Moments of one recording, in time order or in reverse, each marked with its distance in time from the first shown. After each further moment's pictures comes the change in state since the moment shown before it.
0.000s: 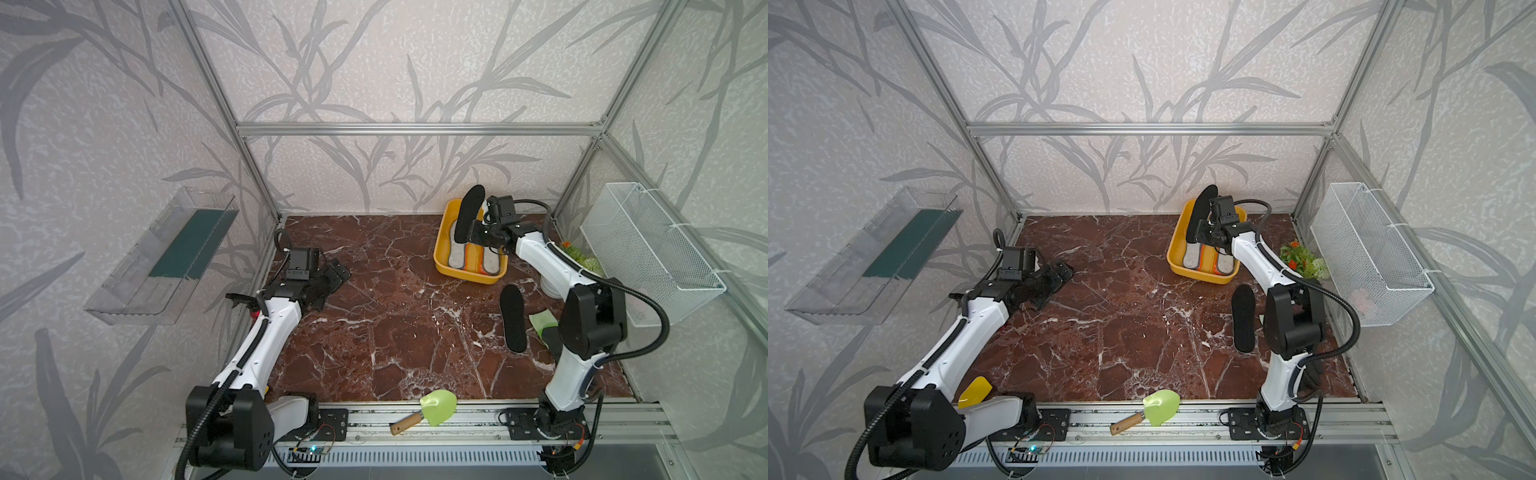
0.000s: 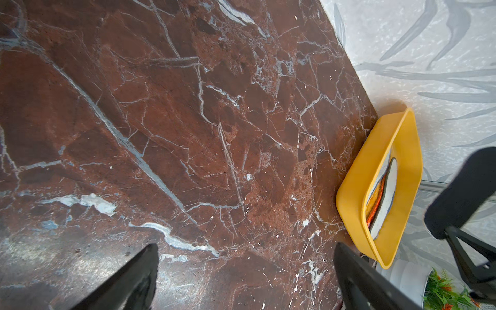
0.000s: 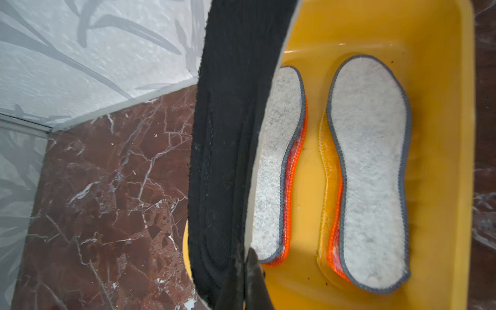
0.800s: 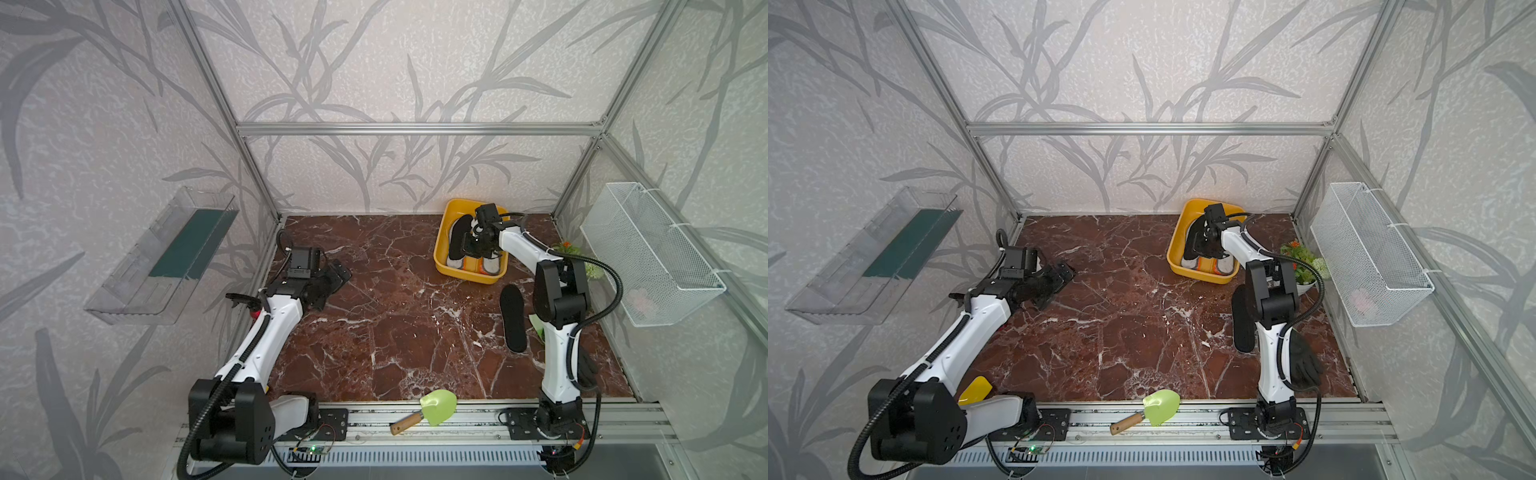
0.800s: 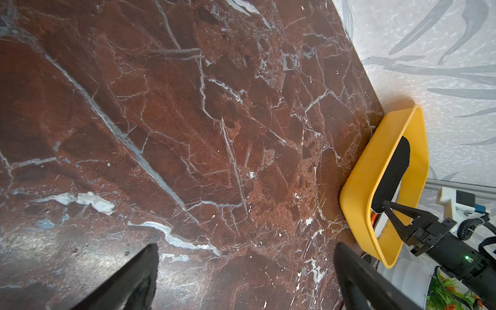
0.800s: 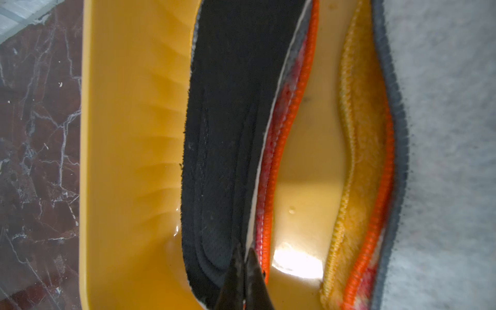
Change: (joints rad) left arm 0.000 0.031 0.000 0.002 0.011 0.000; right arm -0.039 0.278 0.164 -0.146 -0.105 -0.027
